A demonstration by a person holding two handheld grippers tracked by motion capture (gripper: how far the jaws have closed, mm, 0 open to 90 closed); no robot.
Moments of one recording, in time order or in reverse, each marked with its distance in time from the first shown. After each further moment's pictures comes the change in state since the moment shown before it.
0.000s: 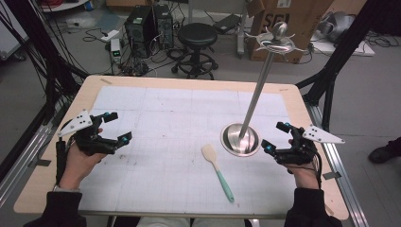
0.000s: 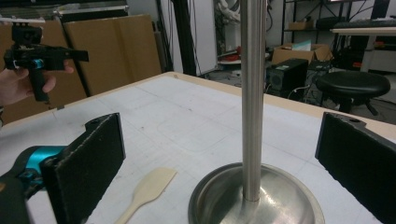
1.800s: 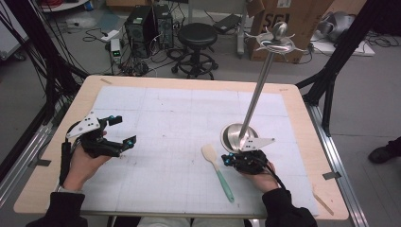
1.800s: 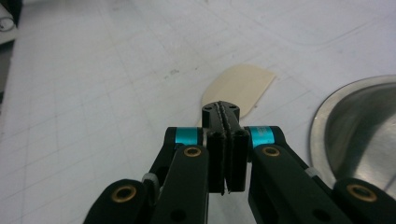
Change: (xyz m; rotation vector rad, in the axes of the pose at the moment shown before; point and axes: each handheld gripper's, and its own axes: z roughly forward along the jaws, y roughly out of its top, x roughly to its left) left arm -0.004 -0.009 0.009 0.057 -0.008 0.010; right arm 0.053 -0.060 0.097 0.477 0.215 -0.065
